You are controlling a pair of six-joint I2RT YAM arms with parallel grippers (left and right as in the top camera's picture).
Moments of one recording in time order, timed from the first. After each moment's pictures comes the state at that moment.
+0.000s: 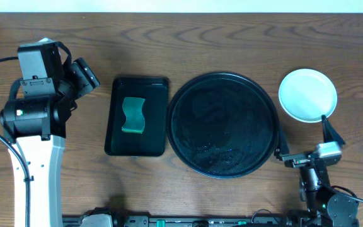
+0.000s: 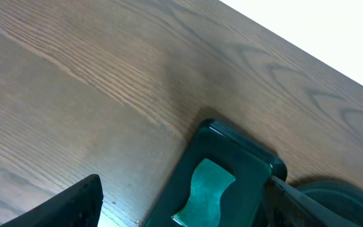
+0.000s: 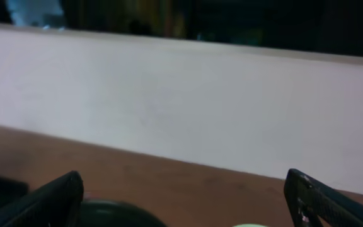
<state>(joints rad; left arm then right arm) 0.10 1.27 1.44 -0.99 -0.11 -0.41 -0.03 0.05 0.11 0.17 -0.21 -0.01</state>
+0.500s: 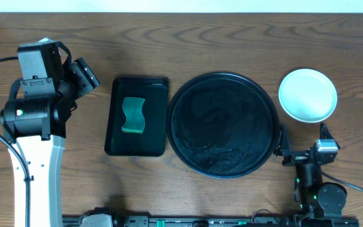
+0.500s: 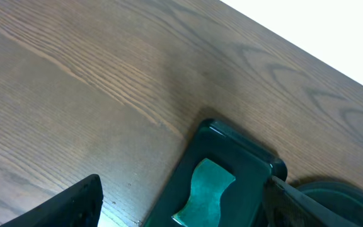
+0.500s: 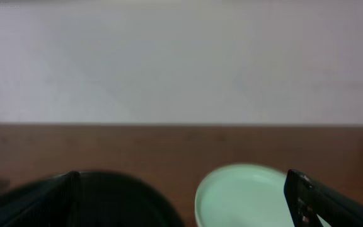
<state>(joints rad) 0.10 1.27 1.44 -0.99 -0.11 -0.41 -0.03 0.01 0.01 0.06 -0.07 0.05</state>
